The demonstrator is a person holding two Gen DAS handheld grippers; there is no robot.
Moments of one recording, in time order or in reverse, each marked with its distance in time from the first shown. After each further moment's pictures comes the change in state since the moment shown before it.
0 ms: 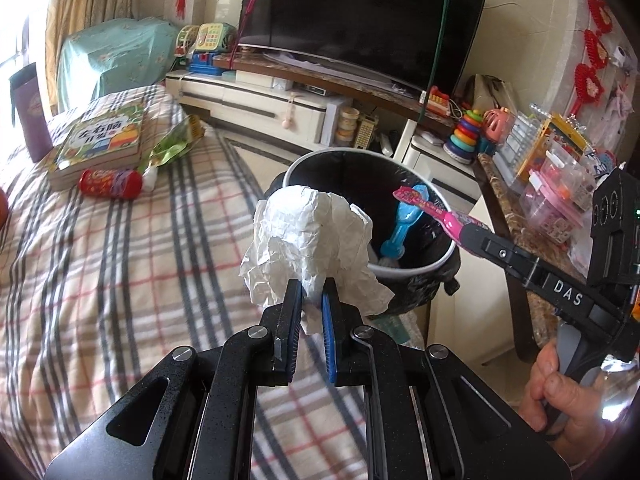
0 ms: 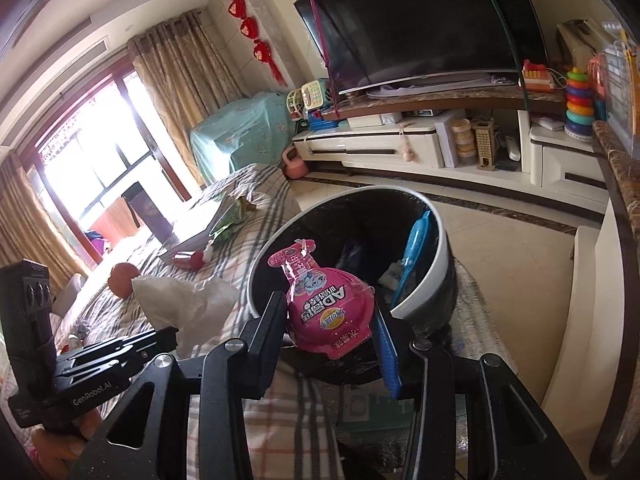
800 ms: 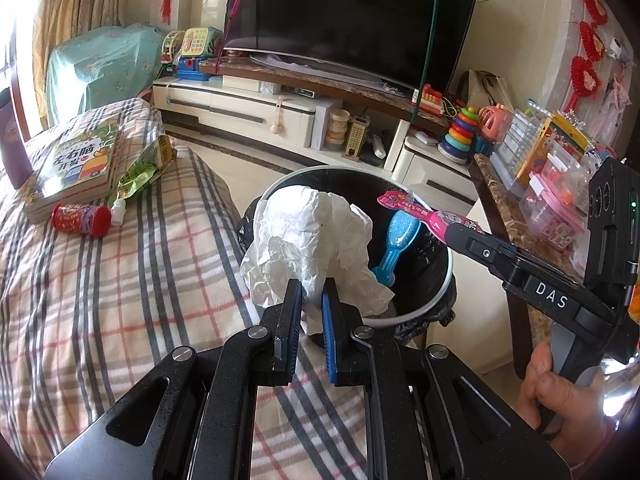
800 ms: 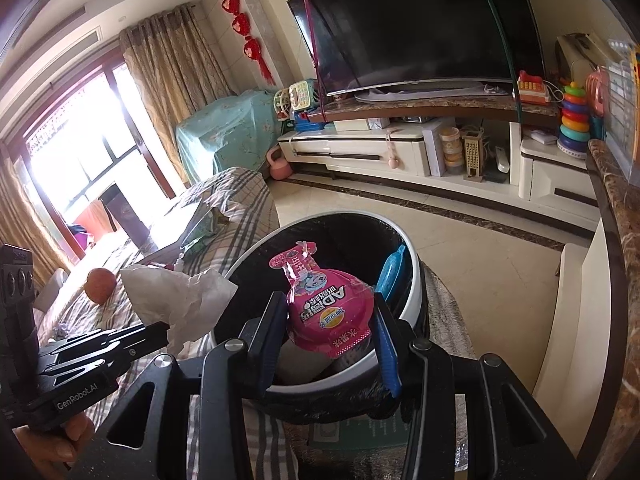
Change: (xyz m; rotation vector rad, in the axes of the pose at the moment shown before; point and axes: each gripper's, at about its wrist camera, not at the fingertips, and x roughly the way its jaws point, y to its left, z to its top) left arm 0.029 -0.019 0.033 0.036 0.004 -0.009; right arm 0.020 -0.015 0.030 -0.035 0.010 -0.063
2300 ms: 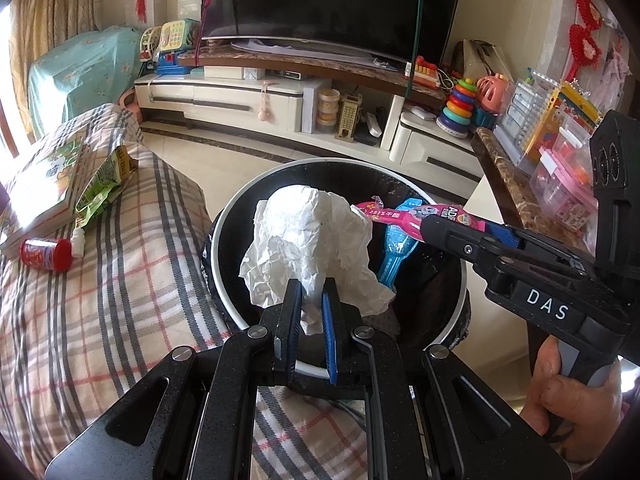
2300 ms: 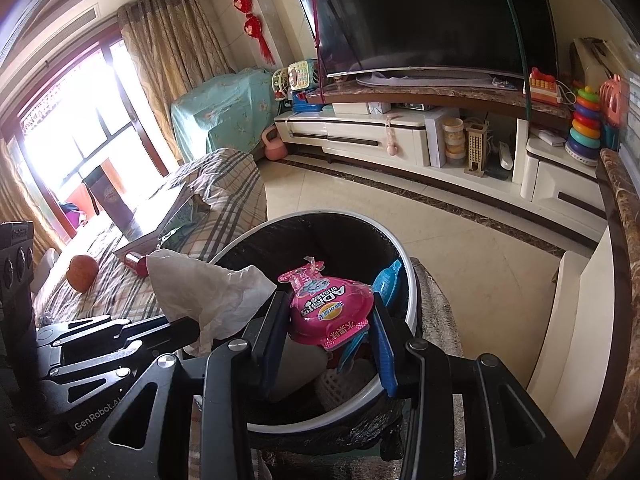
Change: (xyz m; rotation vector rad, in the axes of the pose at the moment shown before) left arm 0.049 -0.024 0.023 0.082 0.075 0.009; right arm 0.032 -0.008 0.017 -0.040 0.073 -0.017
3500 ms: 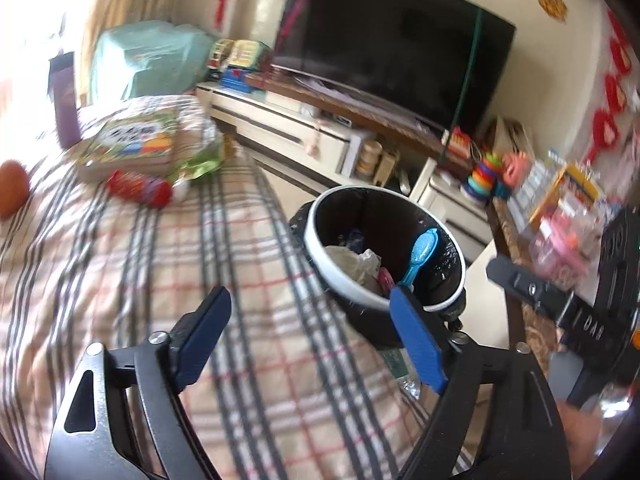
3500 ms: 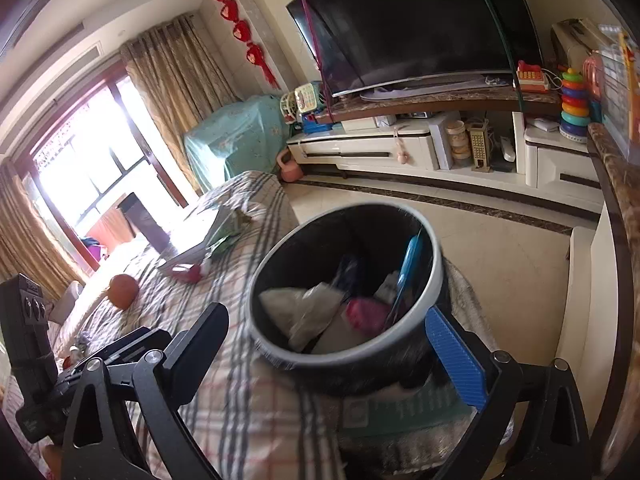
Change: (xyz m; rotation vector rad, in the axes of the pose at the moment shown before) left arm -0.095 0.055 -0.075 -0.258 -0.192 0.041; right arm -0.065 0.029 -0.050 0.096 -0.091 0.086
